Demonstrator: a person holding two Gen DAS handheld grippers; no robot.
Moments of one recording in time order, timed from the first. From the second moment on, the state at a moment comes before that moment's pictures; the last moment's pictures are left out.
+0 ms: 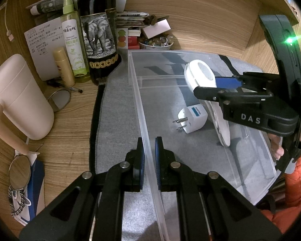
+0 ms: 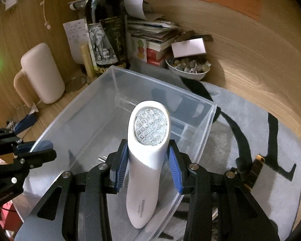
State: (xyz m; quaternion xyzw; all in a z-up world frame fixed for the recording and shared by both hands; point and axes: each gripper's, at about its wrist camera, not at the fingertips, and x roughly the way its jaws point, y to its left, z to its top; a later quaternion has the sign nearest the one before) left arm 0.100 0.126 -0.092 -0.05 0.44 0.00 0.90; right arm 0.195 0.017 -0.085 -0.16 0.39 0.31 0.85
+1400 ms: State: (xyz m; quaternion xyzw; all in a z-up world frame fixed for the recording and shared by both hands) left arm 0.098 0.130 -0.094 -0.04 0.44 0.00 0.90; right arm 0.229 -0.141 -0.086 -0.10 0.40 0.13 0.90
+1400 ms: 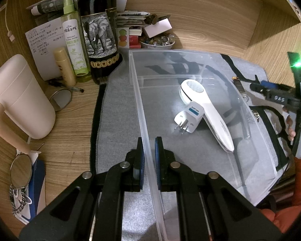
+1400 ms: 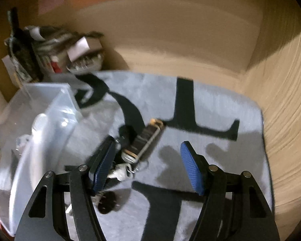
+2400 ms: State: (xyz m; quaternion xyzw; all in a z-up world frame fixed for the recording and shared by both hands) left arm 0.100 0.131 -0.096 -0.04 0.45 0.00 0.89; right arm 0.262 -0.127 -0.113 -0.10 0.42 0.16 0.89
